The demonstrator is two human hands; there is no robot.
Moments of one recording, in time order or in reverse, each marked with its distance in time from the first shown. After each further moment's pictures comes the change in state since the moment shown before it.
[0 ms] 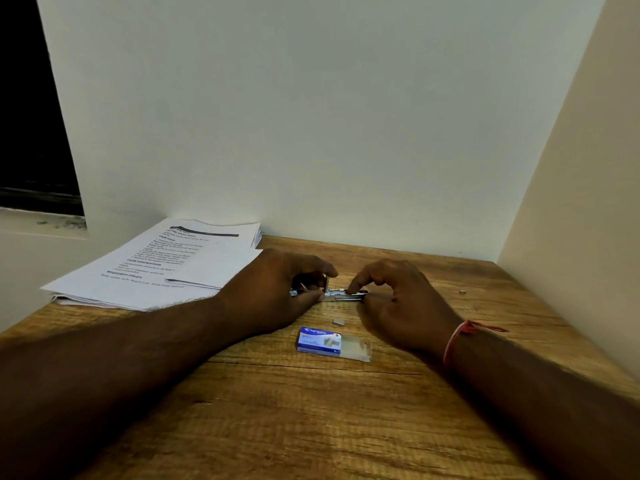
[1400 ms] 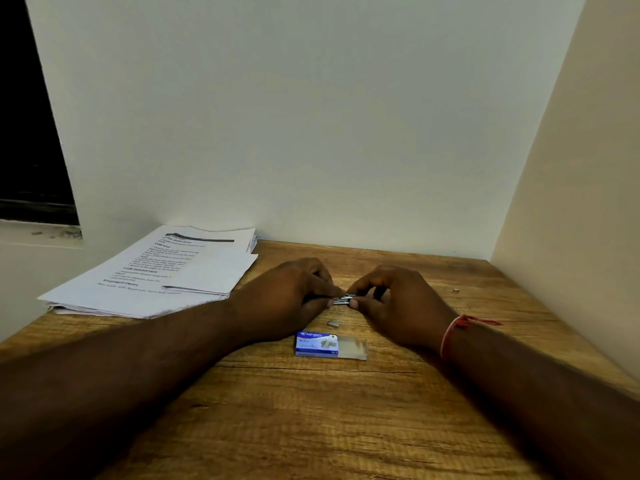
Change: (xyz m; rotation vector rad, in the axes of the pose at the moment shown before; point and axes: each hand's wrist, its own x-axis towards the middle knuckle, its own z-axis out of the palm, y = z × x) left_hand 0.009 0.008 0.010 0.124 -0.195 0.099; right_hand 0.010 0.020 0.003 0.004 -0.040 -0.001
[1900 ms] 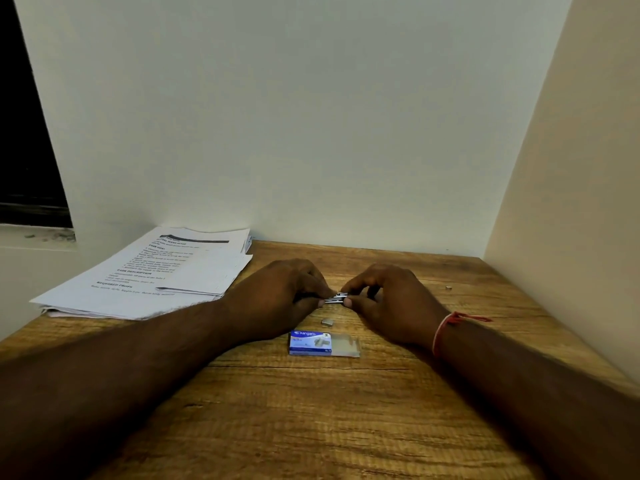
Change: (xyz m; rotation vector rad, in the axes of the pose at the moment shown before) left_hand -0.003 -0.007 -0.002 -0.004 -0.004 0.010; right_hand -0.003 -0.006 -0.002 -0.016 -0.010 0.001
